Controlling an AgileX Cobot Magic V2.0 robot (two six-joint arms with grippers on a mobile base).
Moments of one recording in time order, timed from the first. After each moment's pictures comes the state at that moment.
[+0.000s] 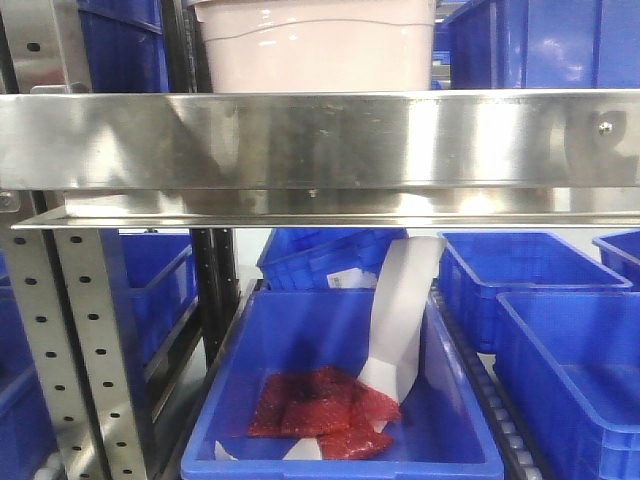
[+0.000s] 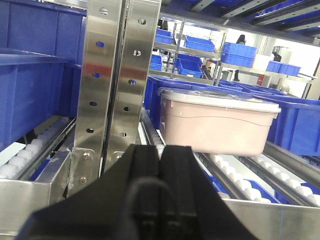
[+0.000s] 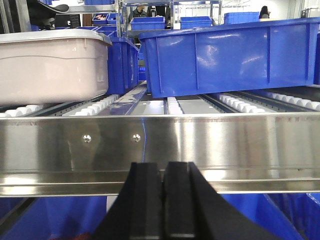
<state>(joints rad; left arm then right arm) 0.08 0.20 -0.46 -0.84 0.32 0.64 -0.02 -0.01 0.03 0.02 -0.03 0.06</state>
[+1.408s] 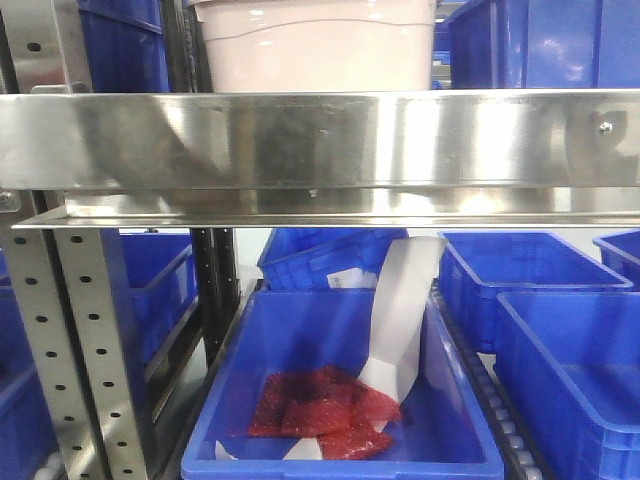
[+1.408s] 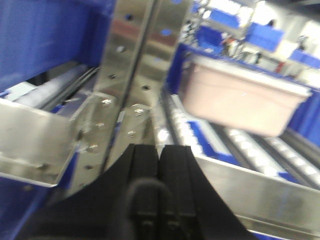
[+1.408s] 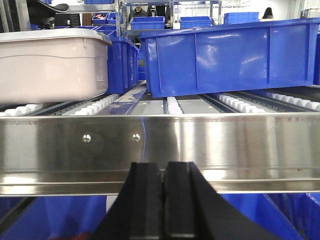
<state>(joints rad) 0.02 0.20 -0.38 -0.45 0.31 0.14 -0.02 -0.01 0.03 0.03 -0.03 0.05</state>
